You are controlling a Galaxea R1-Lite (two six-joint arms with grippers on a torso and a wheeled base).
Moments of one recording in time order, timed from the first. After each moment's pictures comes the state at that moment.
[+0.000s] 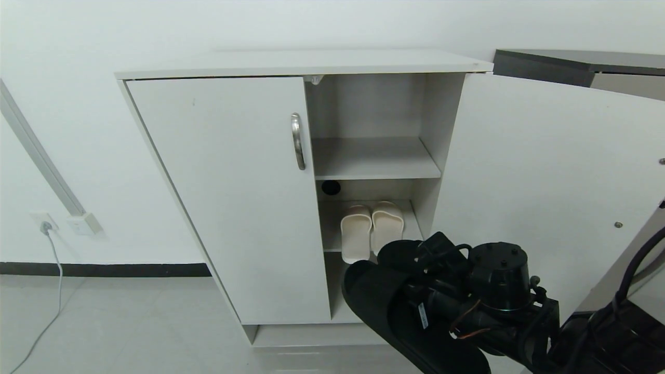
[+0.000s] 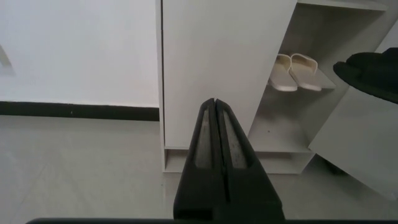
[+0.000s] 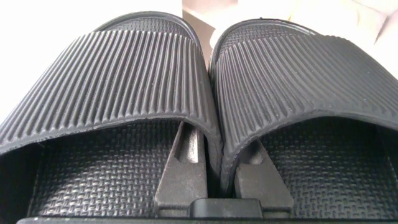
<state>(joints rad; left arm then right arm) 0.00 0.00 0.00 0.00 0.02 -0.09 0.73 1.94 -0.58 -1.05 -0.08 -0.04</state>
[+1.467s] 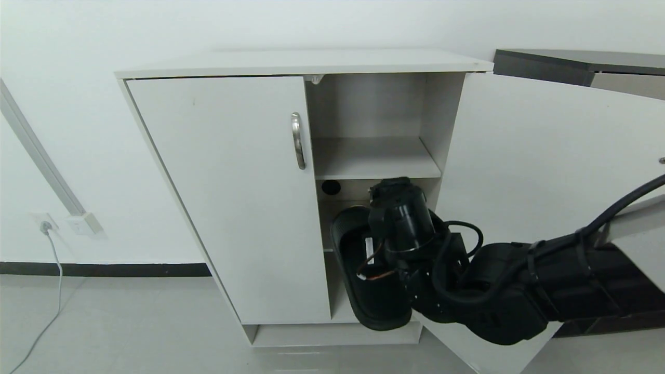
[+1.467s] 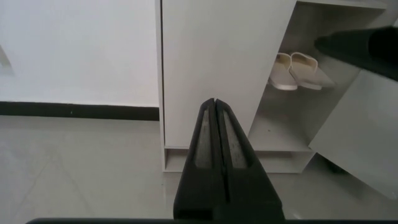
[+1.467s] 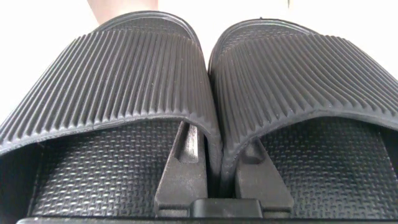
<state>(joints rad) 0.00 0.00 0.00 0.00 0.01 -0.09 0.90 2.01 -1.25 -0.38 -0.72 0.26</state>
